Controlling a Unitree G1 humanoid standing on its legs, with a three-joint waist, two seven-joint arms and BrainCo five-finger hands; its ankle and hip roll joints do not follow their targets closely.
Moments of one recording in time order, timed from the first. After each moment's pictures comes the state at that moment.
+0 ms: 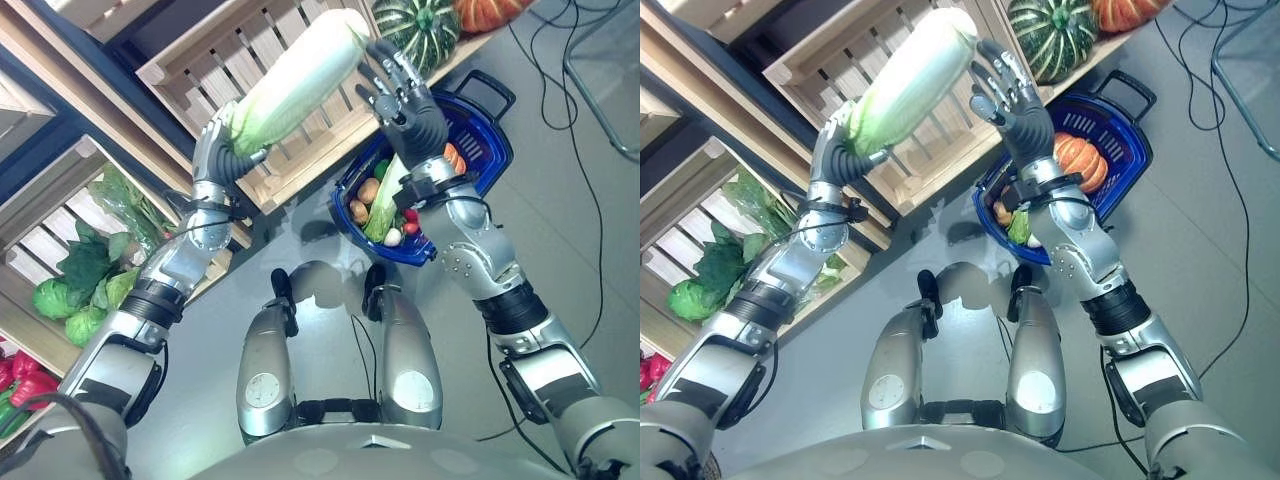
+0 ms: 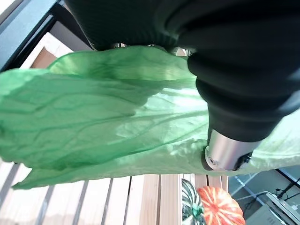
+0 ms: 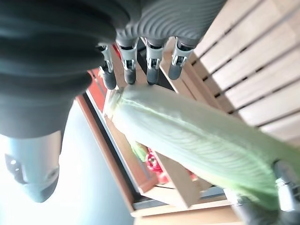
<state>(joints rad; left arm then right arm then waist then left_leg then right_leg) -0.55 0.56 -0.40 0.35 0.21 -0.17 0.51 -0.57 -0.40 0.37 -0.09 0.84 -0.06 -0.16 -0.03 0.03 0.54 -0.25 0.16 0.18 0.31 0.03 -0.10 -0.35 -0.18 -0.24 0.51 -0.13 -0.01</state>
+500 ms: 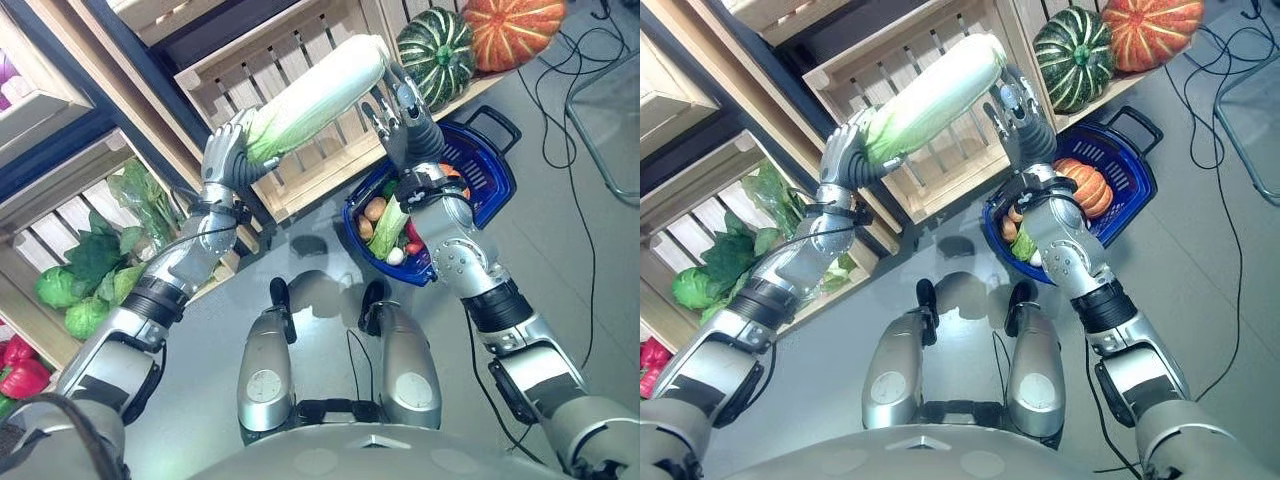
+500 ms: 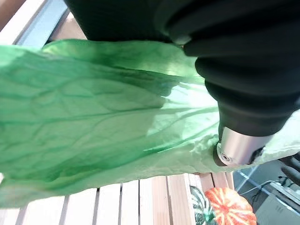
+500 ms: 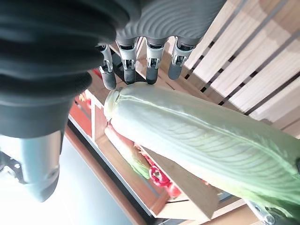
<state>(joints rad) -0.59 0.60 -0.47 0.33 0.37 -0.13 0.52 -0.57 -0.35 0.36 0.02 1.08 -0.09 -0.24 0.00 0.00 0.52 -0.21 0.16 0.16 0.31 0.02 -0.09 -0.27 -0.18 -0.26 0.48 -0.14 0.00</state>
